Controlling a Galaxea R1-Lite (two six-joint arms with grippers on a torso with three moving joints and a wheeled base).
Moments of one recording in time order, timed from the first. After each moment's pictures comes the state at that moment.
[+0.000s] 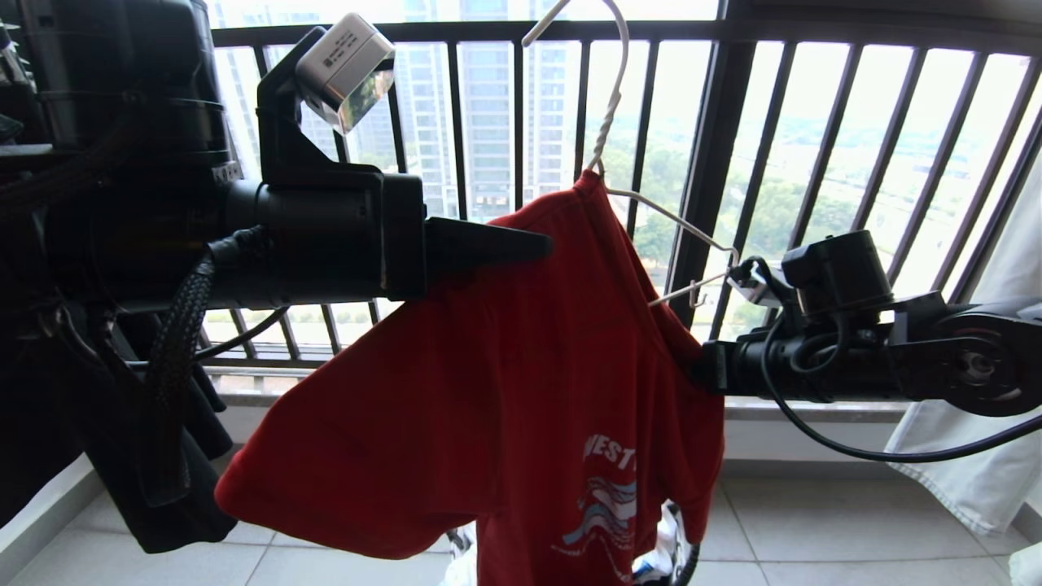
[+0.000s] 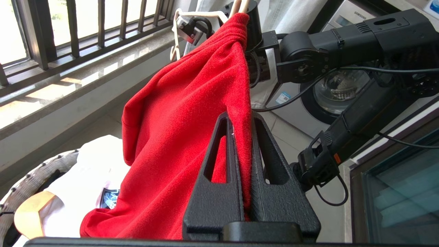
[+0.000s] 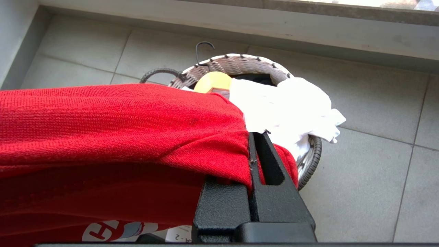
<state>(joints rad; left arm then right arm) -0.59 1.48 -1.22 -0.20 -0.67 -0.34 0.30 1.75 -1.06 -0.05 0.12 0.27</state>
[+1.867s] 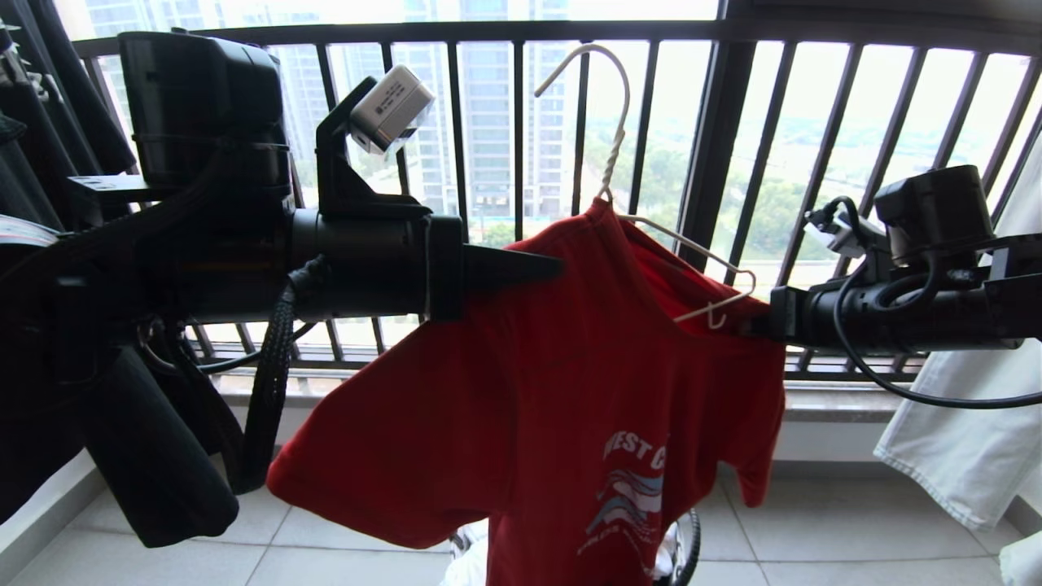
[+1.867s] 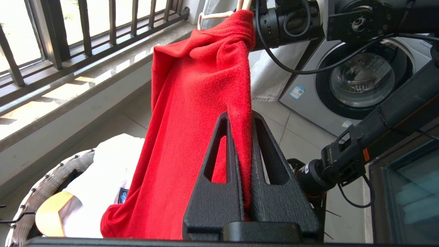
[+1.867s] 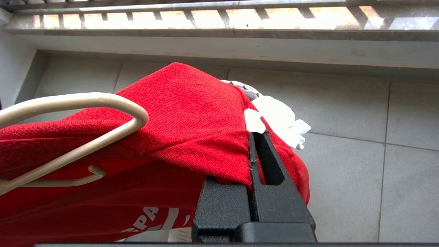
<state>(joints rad) -0.58 1.56 -1.22 -0.24 -0.66 -0.27 0.15 1.66 -1.18 0.09 0.18 0.26</state>
